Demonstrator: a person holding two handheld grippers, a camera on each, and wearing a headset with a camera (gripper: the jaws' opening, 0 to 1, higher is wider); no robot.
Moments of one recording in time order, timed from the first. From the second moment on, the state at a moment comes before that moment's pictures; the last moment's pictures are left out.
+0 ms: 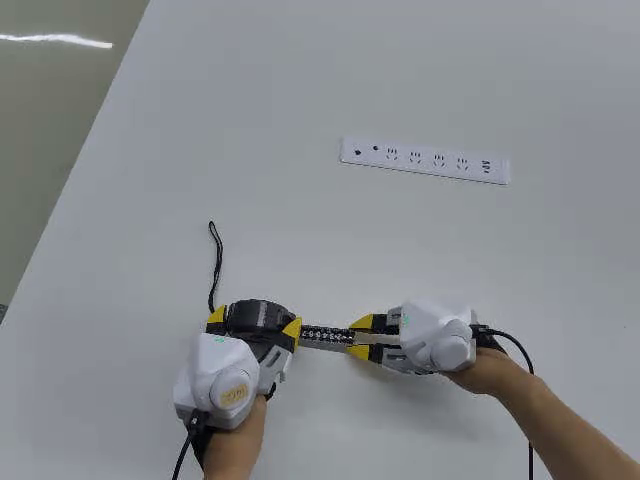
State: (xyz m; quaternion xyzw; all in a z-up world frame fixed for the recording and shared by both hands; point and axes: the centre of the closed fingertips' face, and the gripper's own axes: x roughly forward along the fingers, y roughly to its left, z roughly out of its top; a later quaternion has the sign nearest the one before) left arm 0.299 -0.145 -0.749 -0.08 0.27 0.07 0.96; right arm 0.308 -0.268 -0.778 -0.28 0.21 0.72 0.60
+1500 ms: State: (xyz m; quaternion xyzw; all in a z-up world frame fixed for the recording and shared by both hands) left arm 0.300 -0.146 -0.748 -0.09 0.27 0.05 0.96; right arm 0.300 -0.230 -0.778 -0.27 0.20 0.73 0.60
